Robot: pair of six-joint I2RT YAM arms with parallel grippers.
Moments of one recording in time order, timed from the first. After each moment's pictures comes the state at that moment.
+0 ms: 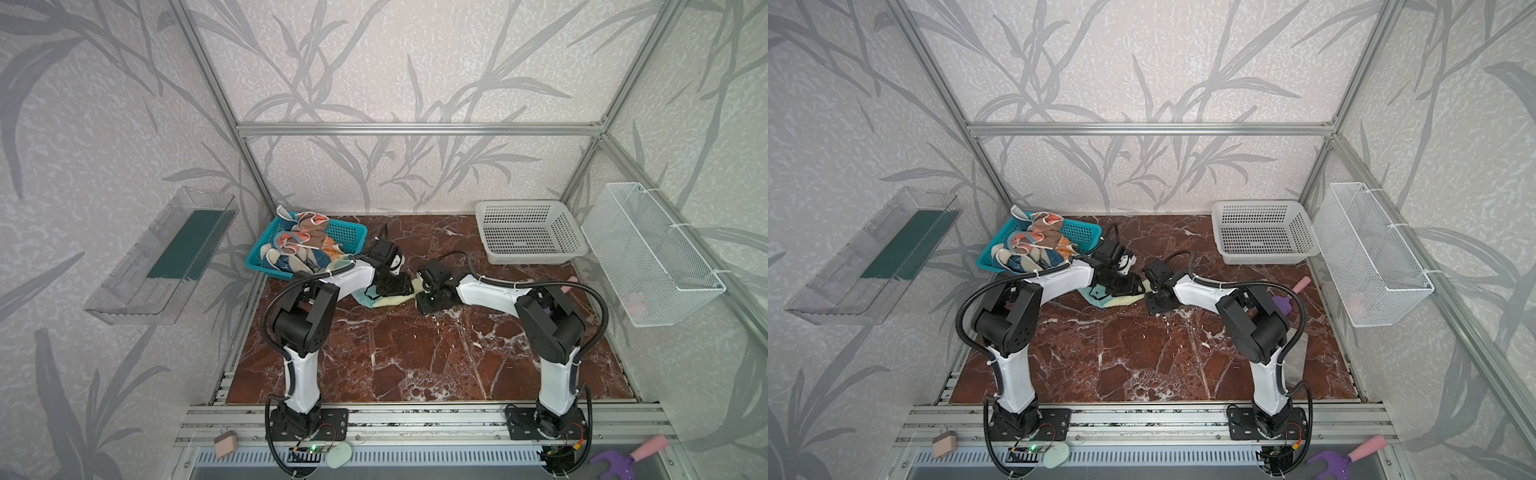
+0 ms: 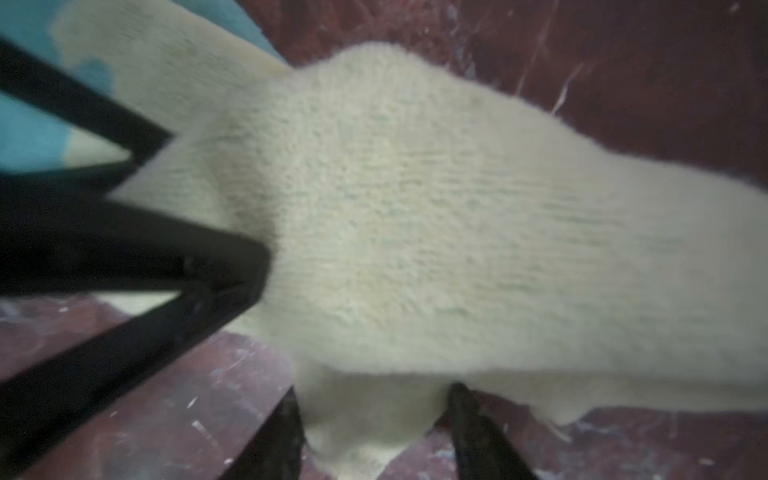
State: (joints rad) left arm -0.44 1.94 1.24 -0.45 0.36 -0.41; right arm 0.71 1.98 1.30 -0.49 0.03 0.38
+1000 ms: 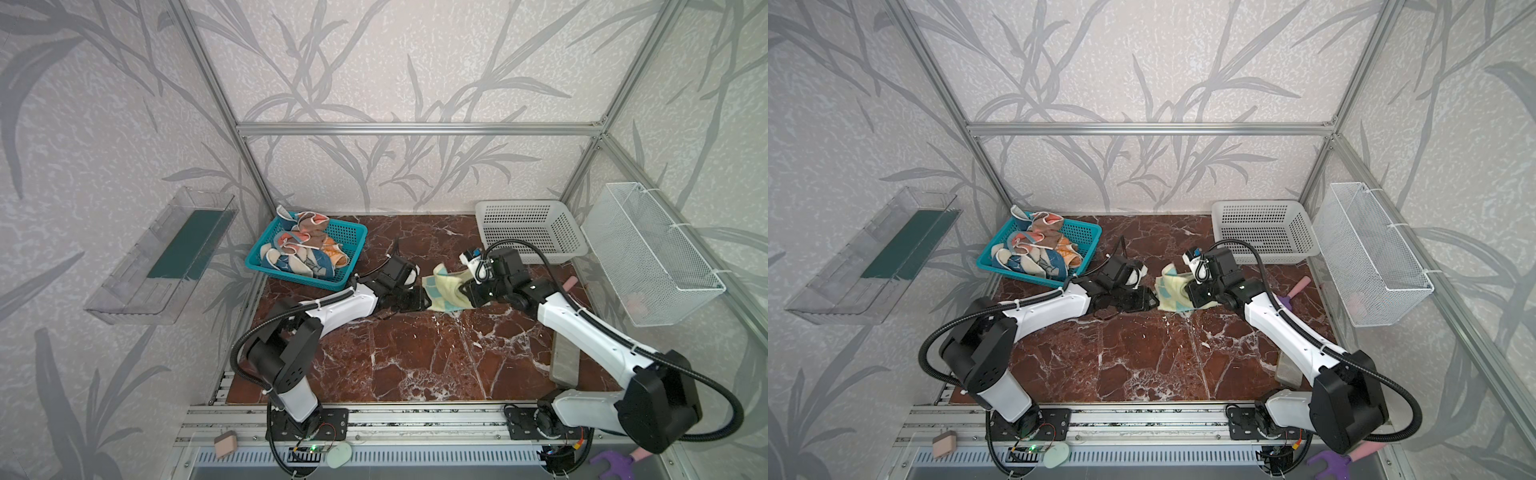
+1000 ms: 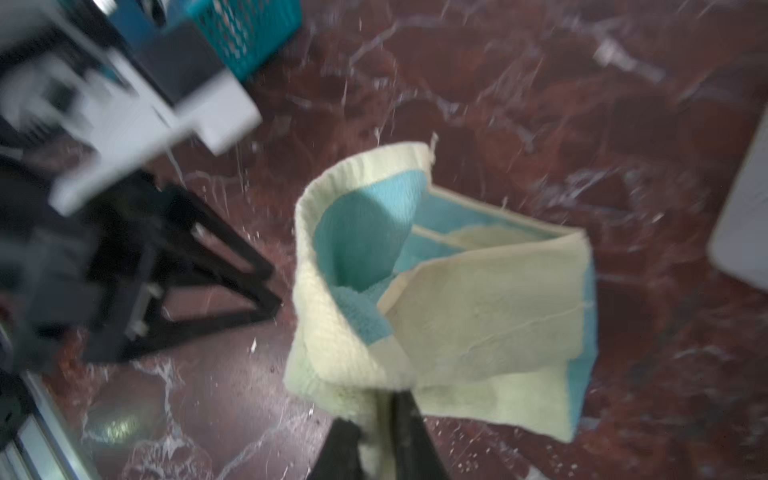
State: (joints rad) left arm -0.61 1.64 0.99 -0.26 0.34 -0.66; right arm 0.47 1.33 0.87 -0.45 -0.27 0.06
